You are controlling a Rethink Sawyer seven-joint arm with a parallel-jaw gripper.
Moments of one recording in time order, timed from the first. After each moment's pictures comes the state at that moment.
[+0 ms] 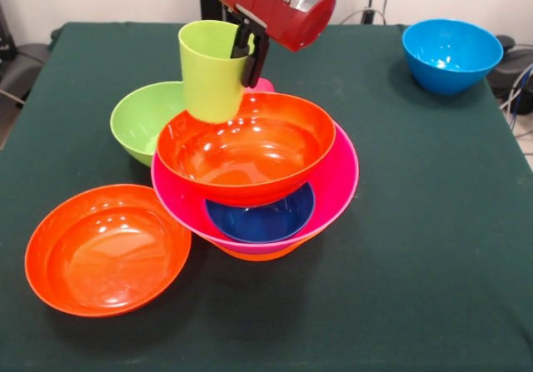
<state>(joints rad) -0.05 -0.46 -0.31 1.07 0.03 0.98 2.23</state>
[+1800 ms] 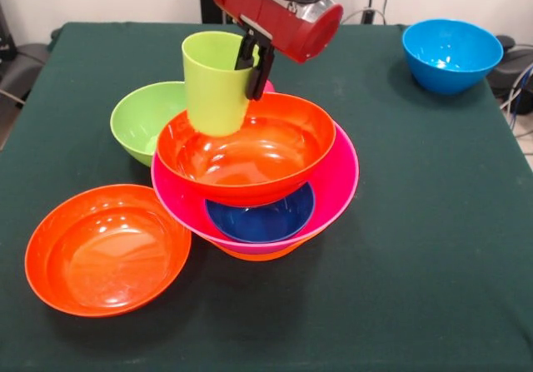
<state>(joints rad) -0.04 -0.42 -0.33 1.01 0.06 0.98 2.23</state>
